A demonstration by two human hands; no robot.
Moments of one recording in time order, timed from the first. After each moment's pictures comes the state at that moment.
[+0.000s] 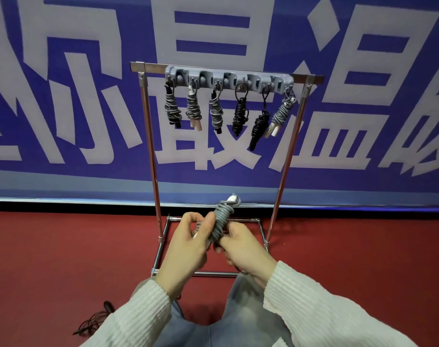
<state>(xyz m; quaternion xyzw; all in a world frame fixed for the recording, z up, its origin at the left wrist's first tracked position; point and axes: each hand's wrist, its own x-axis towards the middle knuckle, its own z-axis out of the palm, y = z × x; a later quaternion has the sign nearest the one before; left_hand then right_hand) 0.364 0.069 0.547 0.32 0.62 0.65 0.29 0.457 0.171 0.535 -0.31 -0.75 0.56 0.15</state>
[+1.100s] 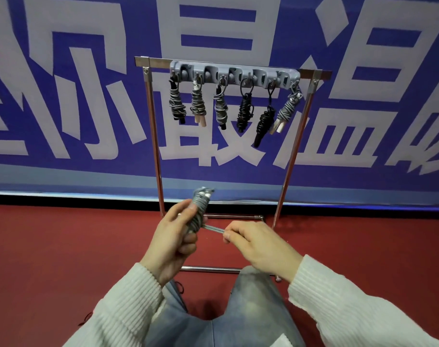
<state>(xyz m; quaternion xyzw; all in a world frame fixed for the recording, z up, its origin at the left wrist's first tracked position) 0.324 0.068 0.537 0.17 0.47 0.74 0.46 0.491 0.188 0.556 -0.19 -0.94 0.24 0.13</state>
